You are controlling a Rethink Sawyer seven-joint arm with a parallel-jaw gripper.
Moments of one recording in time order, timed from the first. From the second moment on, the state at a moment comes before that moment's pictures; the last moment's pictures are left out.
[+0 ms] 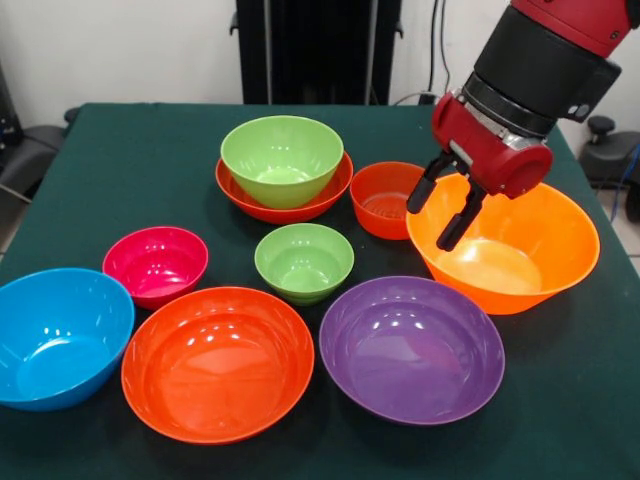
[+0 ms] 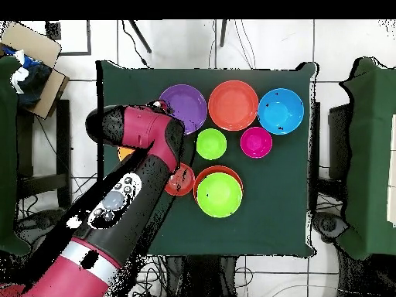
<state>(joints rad) 0.37 -0.17 -0.76 1.20 0.53 0.61 2.73</state>
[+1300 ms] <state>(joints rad) 0.20 -0.57 -0.50 1.45 0.34 0.60 2.71</state>
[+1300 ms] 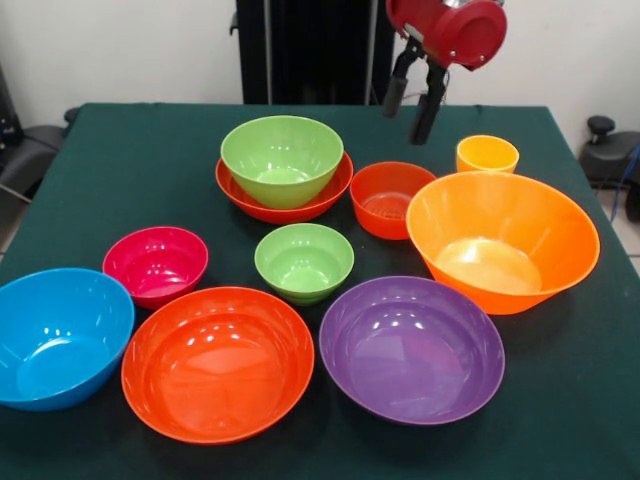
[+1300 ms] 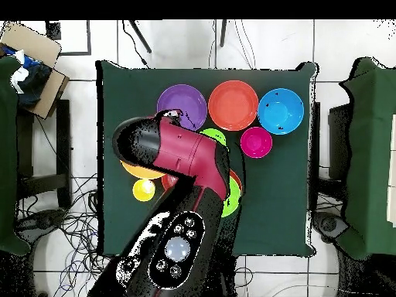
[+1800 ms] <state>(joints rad) 0.20 -0.58 -0.44 1.45 0.28 0.60 2.71</state>
